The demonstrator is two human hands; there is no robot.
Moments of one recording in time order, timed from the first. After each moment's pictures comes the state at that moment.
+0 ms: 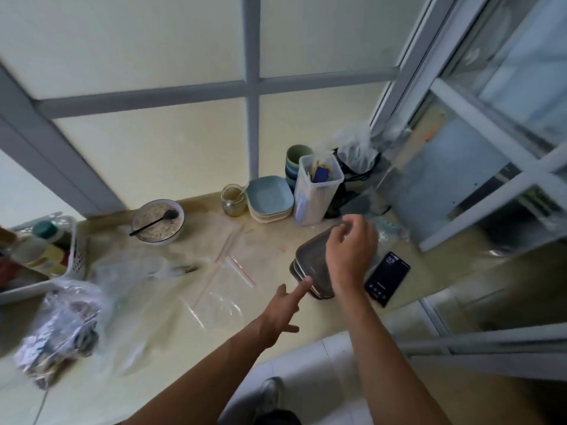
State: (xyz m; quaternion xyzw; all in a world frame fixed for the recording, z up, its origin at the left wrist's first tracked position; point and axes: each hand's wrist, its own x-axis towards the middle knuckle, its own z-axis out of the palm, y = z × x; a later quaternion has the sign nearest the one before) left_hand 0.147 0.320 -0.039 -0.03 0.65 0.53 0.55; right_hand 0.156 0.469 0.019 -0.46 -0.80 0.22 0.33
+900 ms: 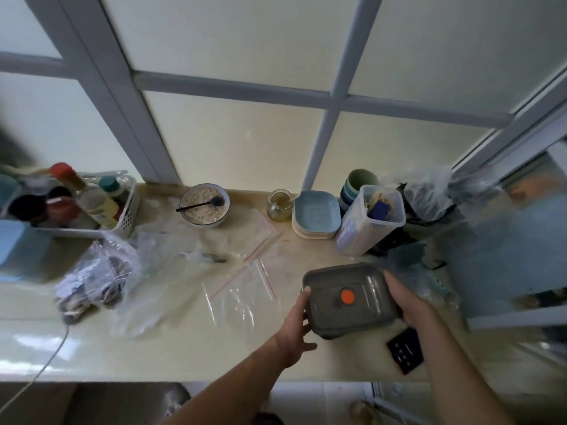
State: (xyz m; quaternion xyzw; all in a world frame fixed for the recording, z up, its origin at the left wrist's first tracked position) left_hand 0.133 0.347 -0.072 -0.24 0.48 0.69 0.49; right_hand 0.136 0.608 -0.060 -0.45 -0.66 0.57 -0.19
